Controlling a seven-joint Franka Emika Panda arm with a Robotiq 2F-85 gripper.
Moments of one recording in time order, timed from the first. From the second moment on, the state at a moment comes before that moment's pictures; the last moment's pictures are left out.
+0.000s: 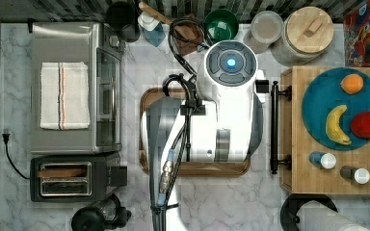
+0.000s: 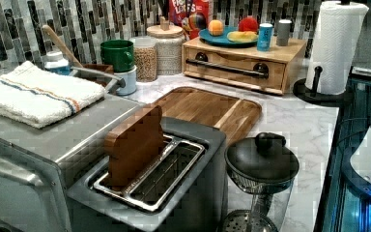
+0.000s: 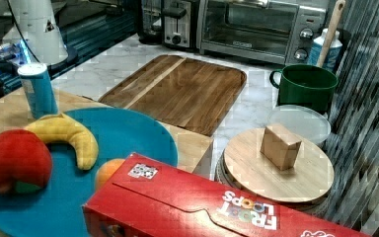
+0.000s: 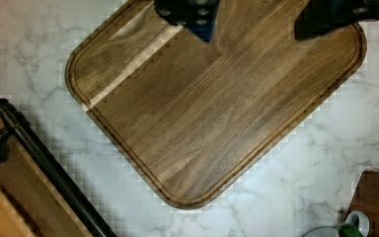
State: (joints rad) arm -0.05 0.05 0.02 -1.86 0.00 0.26 -0.07
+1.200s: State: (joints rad) arm -0.10 0.04 0.02 -1.97 -0.01 0.38 -0.46
